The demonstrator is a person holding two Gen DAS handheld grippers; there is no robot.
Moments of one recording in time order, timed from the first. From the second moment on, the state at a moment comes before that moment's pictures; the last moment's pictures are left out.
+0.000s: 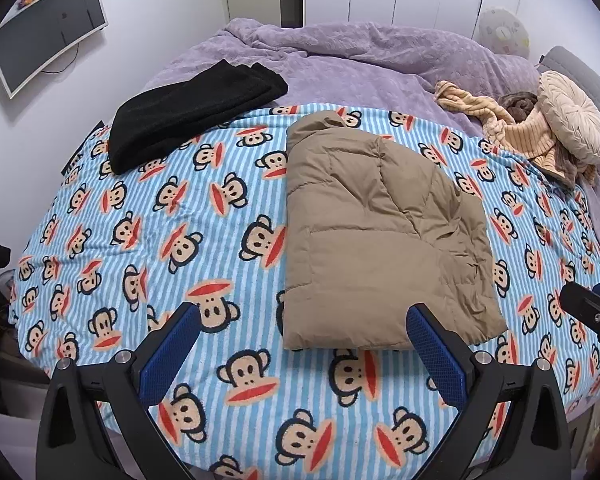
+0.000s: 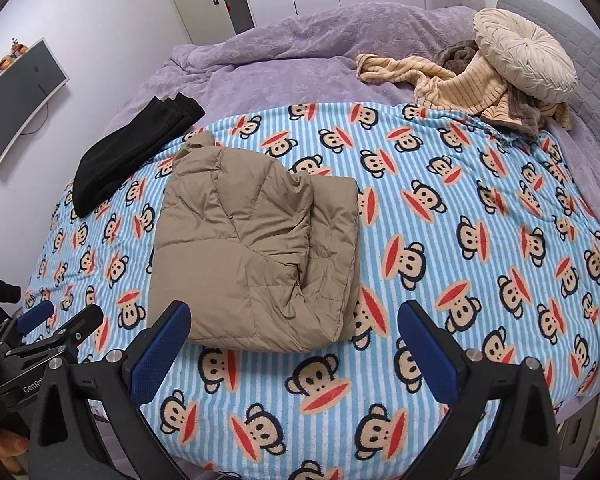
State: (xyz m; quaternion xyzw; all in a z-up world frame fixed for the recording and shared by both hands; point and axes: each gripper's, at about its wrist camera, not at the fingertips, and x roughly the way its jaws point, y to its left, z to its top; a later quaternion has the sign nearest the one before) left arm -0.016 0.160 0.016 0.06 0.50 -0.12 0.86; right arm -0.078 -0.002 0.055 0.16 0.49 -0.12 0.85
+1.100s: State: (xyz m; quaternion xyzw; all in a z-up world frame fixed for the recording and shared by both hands) left arm -0.019 0.155 0.023 0.07 0.49 -0.12 0.86; right arm -0.079 -0.004 0.053 0.15 0.51 -0.13 0.84
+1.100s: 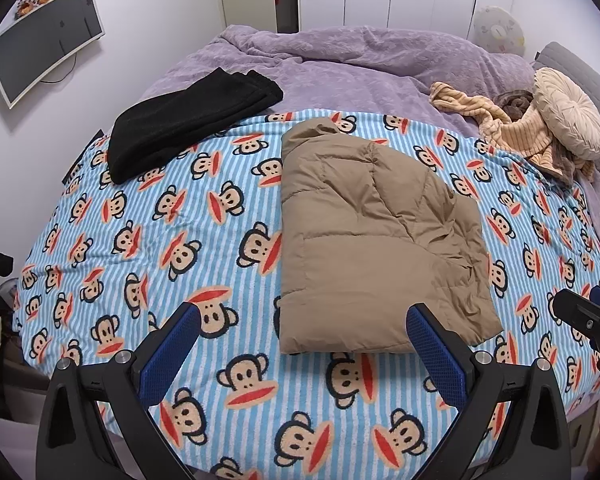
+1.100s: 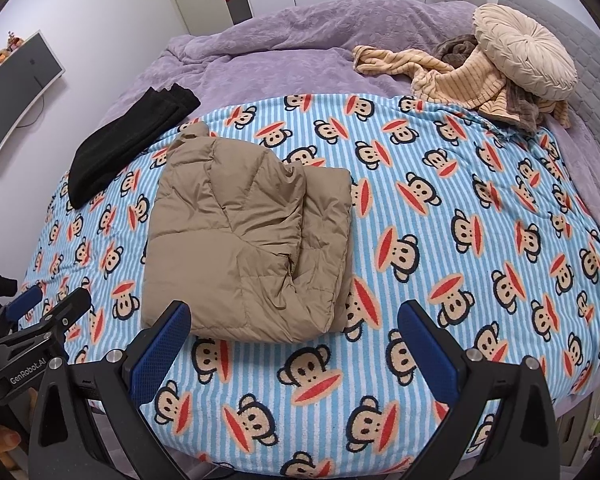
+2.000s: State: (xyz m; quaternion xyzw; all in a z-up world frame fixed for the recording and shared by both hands) left arm -0.019 0.152 0.024 0.07 0.49 -0.12 0.86; right arm -0.080 -0.006 0.053 0.15 0.51 -0.13 0.84
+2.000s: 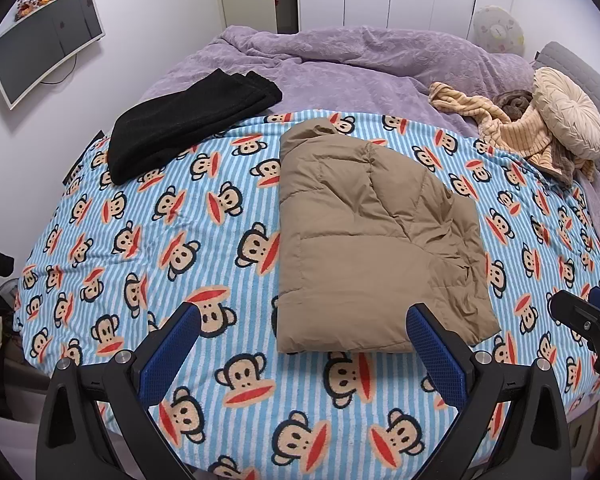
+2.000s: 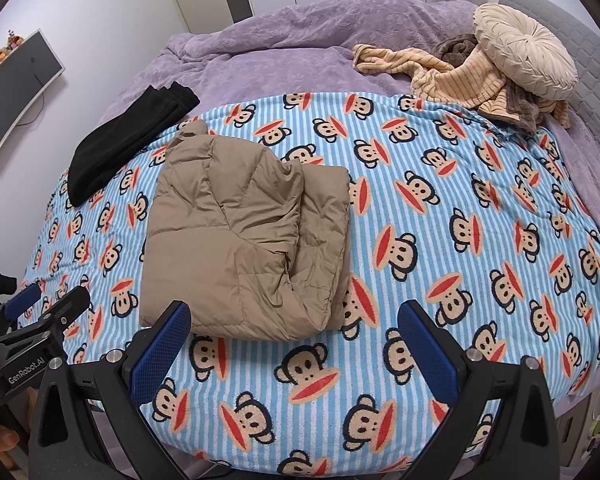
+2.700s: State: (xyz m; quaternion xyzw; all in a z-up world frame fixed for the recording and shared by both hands) left arm -0.018 0.153 0.026 0.07 0.49 -0.12 0.86; right arm -0.082 -0.006 0.053 0.15 0.51 -0.13 0.84
